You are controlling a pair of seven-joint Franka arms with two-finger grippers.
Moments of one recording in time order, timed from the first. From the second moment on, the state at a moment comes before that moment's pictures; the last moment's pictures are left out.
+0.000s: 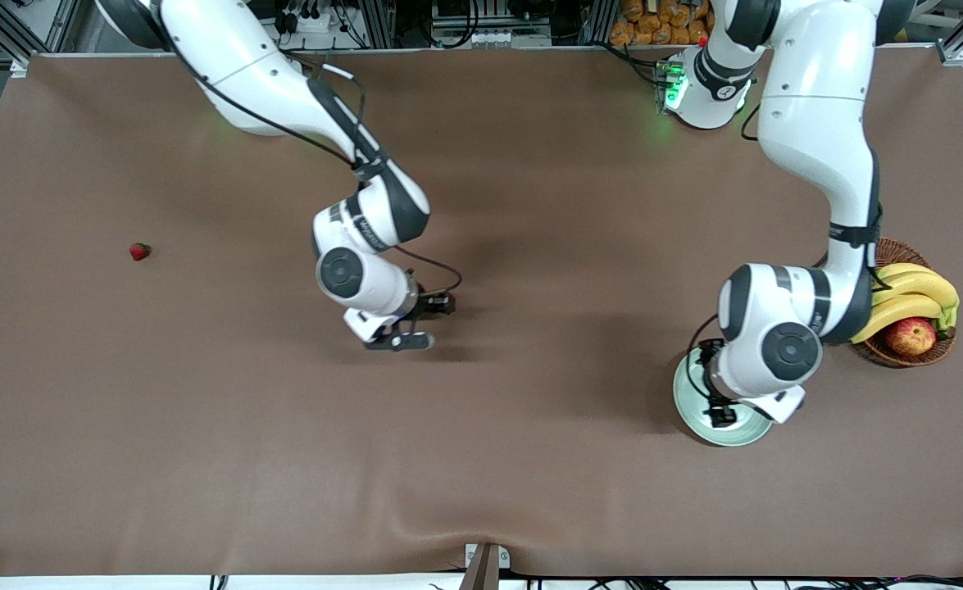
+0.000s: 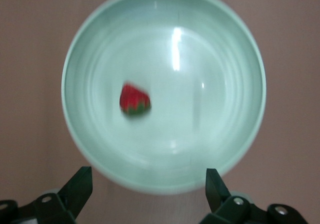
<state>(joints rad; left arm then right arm) -0.42 0.73 0.22 -1.49 -0.10 2.17 -1.77 0.48 0.65 0.07 -1.70 0.34 2.30 0.36</state>
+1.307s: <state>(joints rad) -0.94 0.83 0.11 -1.42 -0.10 2.37 -1.79 -0.19 0.40 -0.09 -1.95 -0.09 1.91 -0.33</state>
